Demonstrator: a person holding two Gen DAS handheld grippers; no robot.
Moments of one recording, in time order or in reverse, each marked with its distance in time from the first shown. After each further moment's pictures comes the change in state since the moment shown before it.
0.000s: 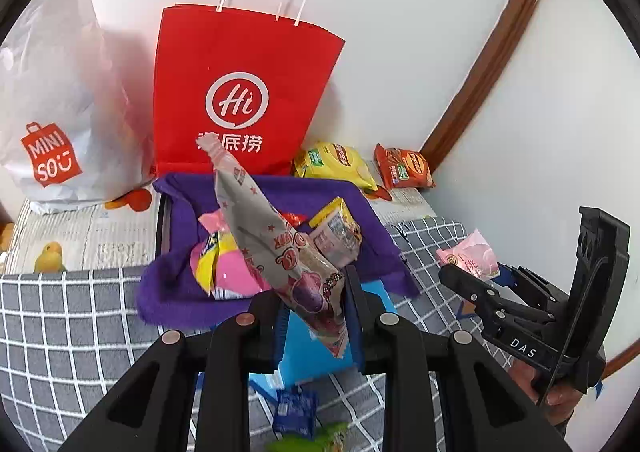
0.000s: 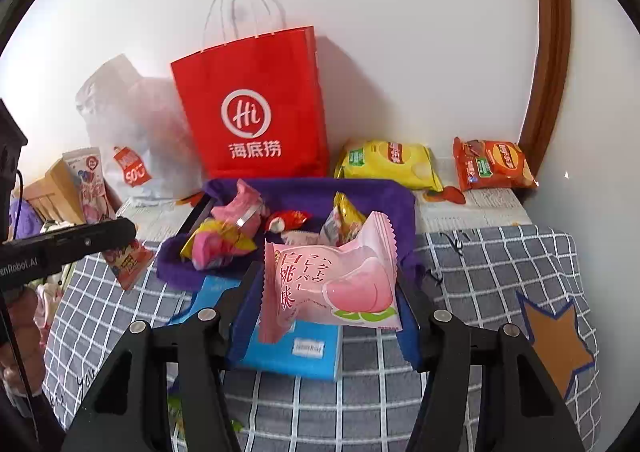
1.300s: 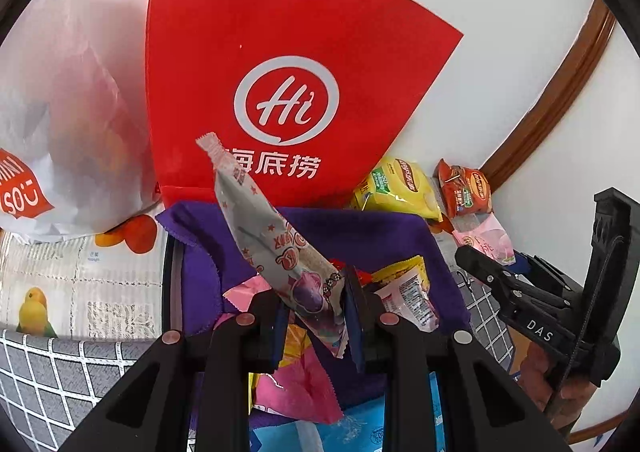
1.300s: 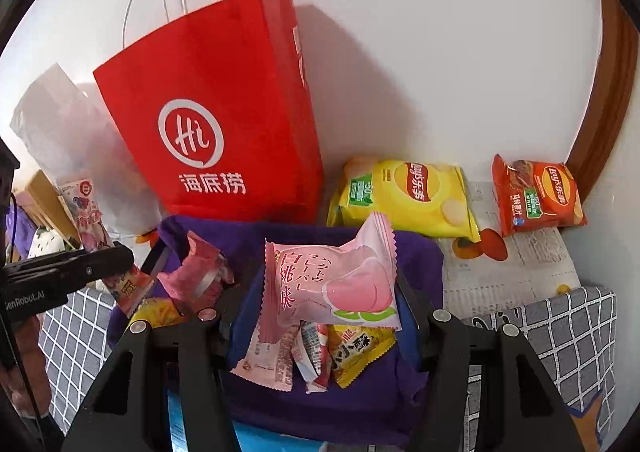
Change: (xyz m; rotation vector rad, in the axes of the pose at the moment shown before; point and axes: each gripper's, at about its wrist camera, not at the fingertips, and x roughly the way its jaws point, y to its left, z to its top) left arm 0.100 0.051 0.067 -0.078 0.064 0.091; right arm 0.132 -0.019 0.080 -0.020 0.075 0.024
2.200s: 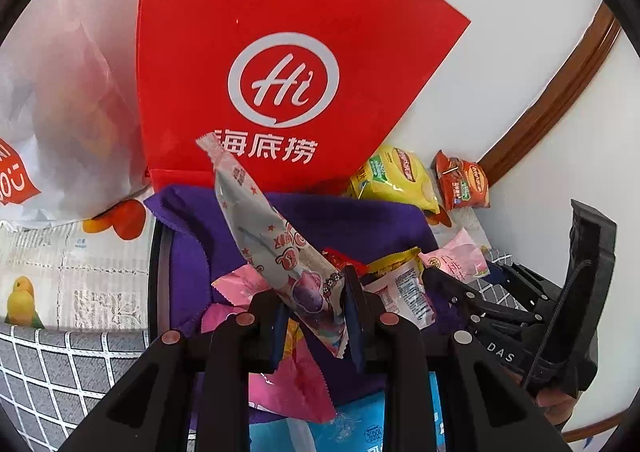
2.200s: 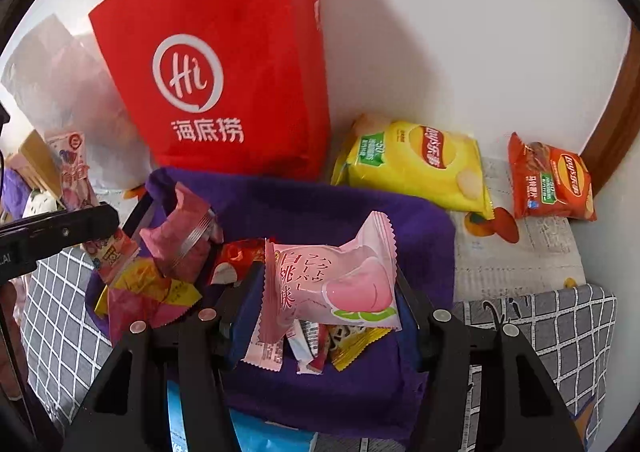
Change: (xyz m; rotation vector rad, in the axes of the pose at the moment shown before) left arm 0.012 0.002 -0.004 -0.020 0.047 -0.024; right arm 0.029 0.014 -0.015 -0.079 0.128 -0.001
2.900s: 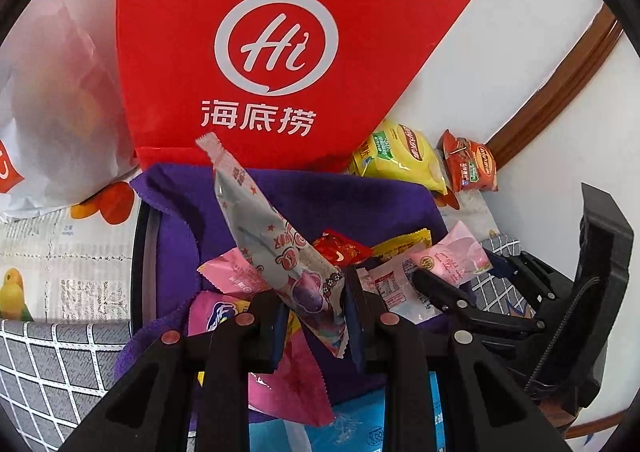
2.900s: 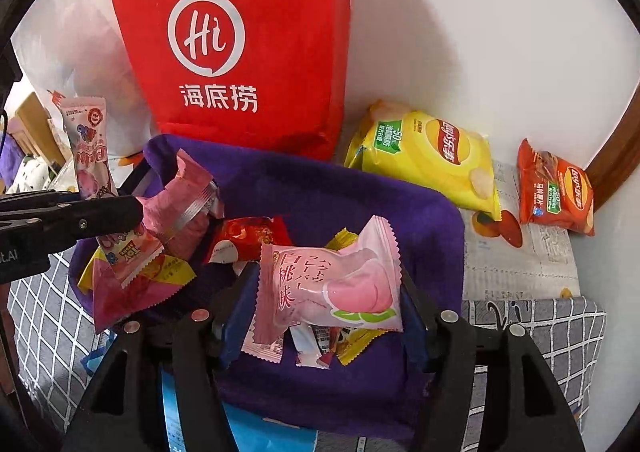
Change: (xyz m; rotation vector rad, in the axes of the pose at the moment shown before) left arm 0.029 -0.008 -0.007 0.009 0.060 0.012; right arm 0.011 0.012 -0.006 -0.085 0.044 -0.046
